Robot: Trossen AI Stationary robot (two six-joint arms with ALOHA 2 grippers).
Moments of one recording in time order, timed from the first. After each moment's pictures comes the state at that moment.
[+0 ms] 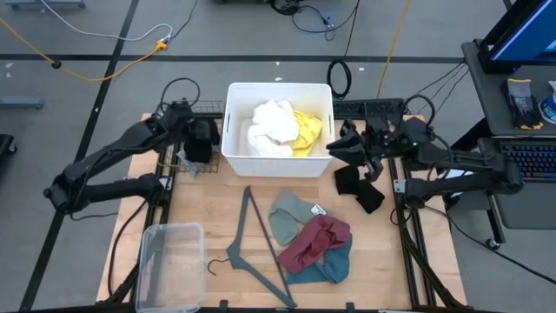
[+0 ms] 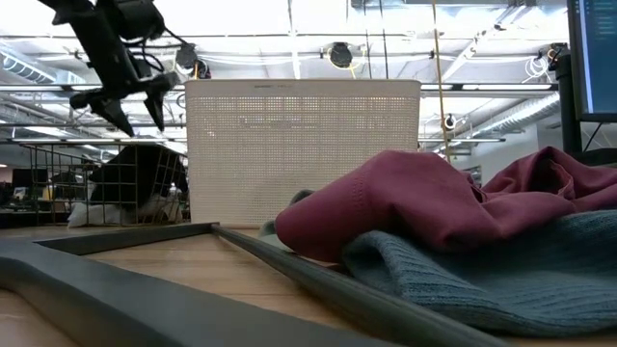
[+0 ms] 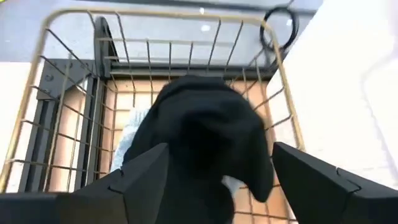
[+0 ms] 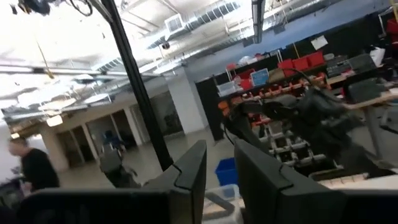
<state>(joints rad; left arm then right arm) 0.74 0.90 0.79 -0.75 -0.34 -0.68 -0.20 0.94 0.83 0.45 -0.40 0.48</state>
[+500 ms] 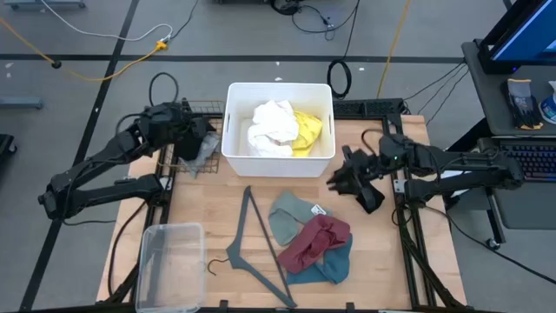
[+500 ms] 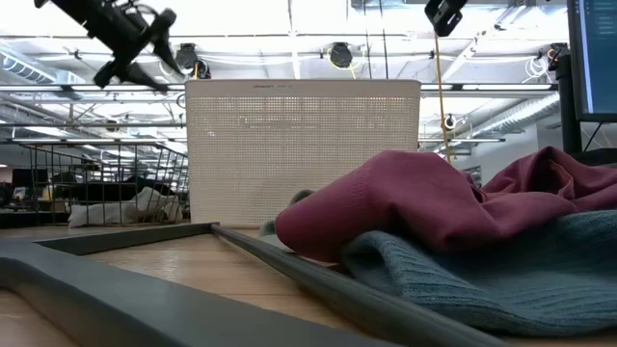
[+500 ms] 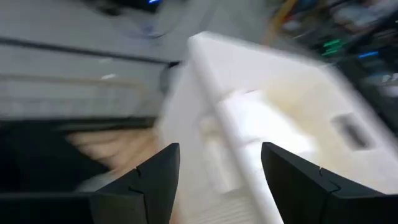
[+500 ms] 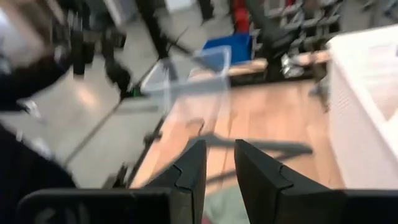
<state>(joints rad) 0.62 0.72 0.79 -0.49 -0.22 -0.67 -0.07 0.89 0.83 -0.18 -0.39 0.20</state>
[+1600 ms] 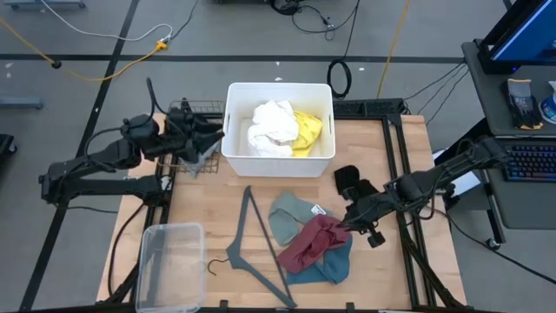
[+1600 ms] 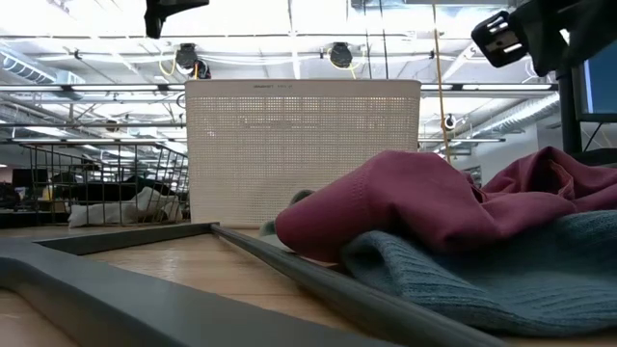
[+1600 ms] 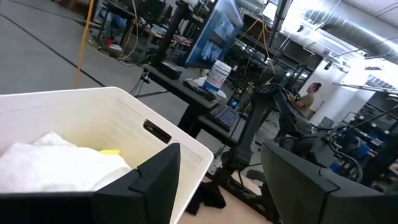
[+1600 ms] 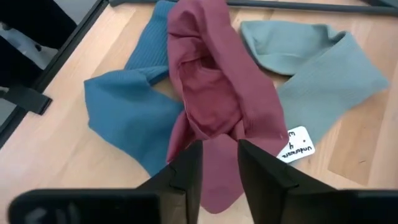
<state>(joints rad) 0.30 0.70 0.79 -0.05 0.02 -0.50 0.42 1.08 0.83 -0.65 -0.03 0.00</state>
